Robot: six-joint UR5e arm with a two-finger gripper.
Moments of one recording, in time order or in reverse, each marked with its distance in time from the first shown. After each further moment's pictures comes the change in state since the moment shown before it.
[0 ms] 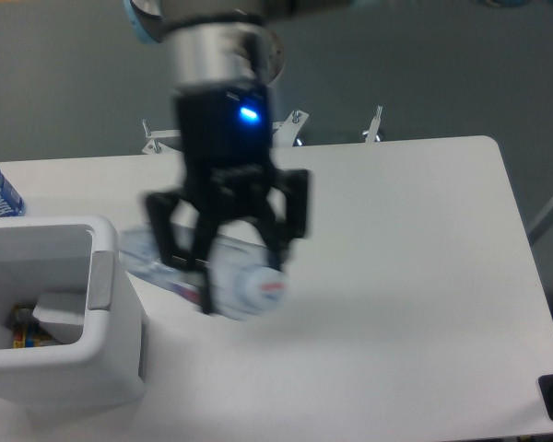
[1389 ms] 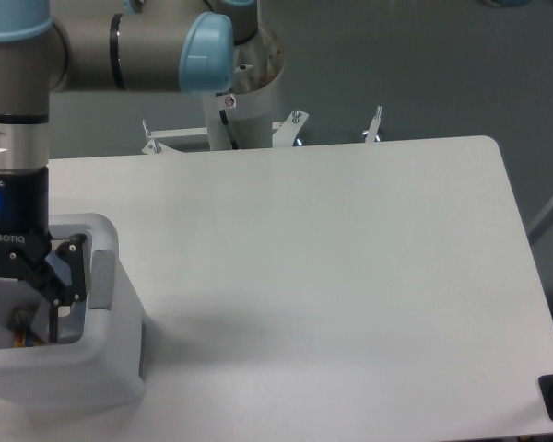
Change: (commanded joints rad) arm -0.157 -0.092 -0.054 0.000 0.009 0.301
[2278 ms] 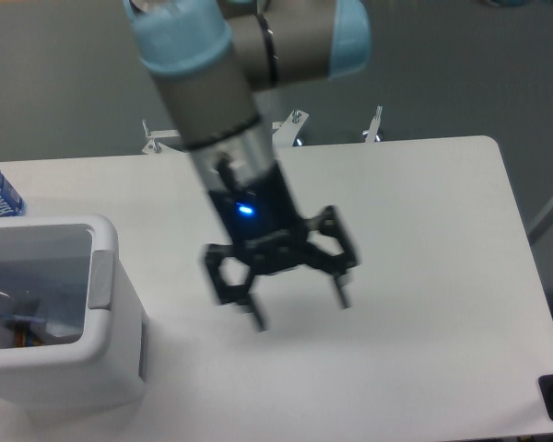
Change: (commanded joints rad) arm 0.324 0.089 -0.264 -0.050 0.468 0.691
